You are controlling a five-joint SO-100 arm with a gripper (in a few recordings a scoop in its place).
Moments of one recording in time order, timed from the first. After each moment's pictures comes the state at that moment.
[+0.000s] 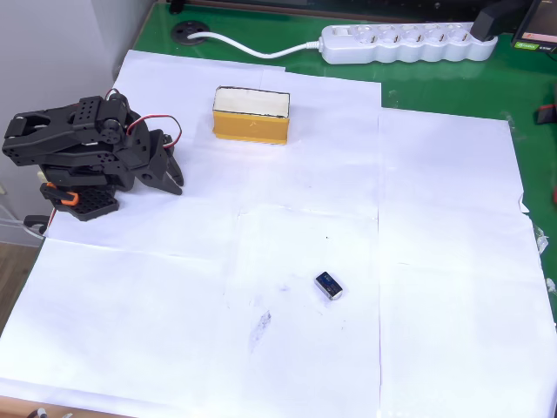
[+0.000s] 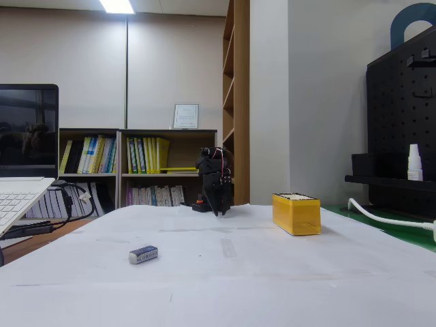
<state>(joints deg) -2.0 -10.2 4.7 80.3 -82.8</state>
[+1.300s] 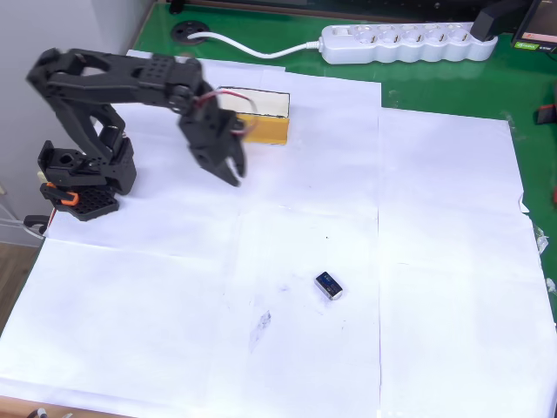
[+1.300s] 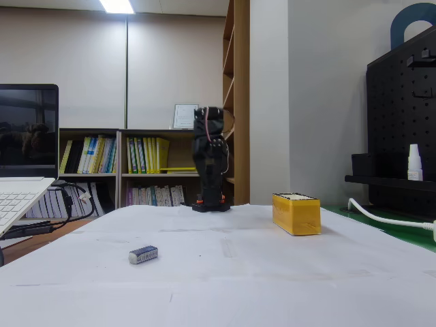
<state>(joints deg) 10.9 77.4 85.3 70.7 -66.4</state>
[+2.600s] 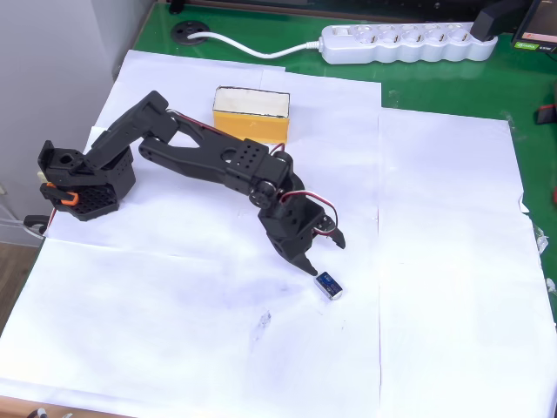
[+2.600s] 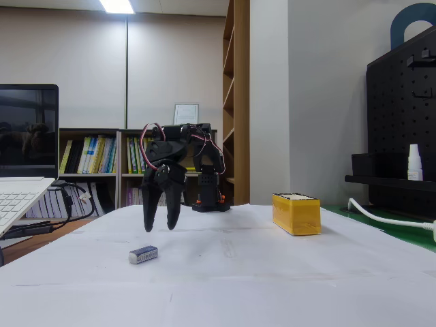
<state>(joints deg) 22.9 127.3 132.3 60.6 -60.8</state>
